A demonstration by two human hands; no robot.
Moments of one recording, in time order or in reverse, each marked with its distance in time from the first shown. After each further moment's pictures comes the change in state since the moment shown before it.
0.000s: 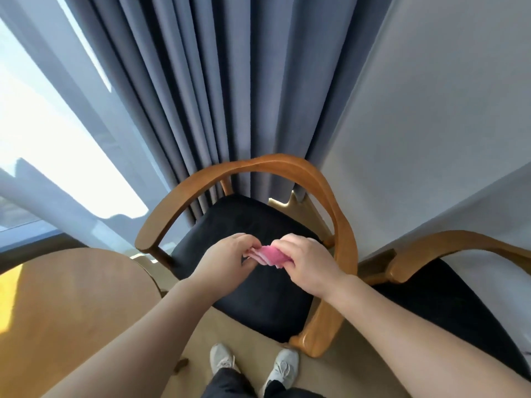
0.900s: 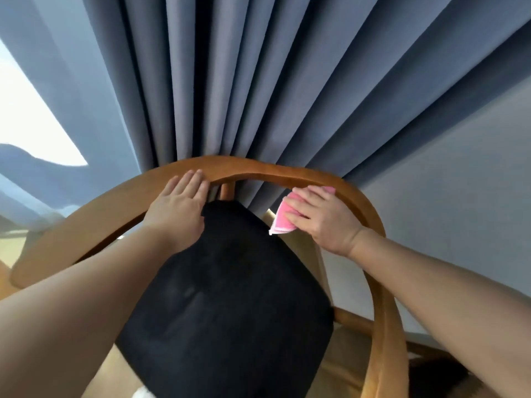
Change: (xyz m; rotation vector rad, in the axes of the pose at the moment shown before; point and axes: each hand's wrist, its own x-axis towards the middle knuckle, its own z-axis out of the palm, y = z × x) left_hand 0.193 -0.275 0.057 0.559 0.033 -0.298; right_hand 0.278 0.194 0.072 -0.792 -0.201 -0.656
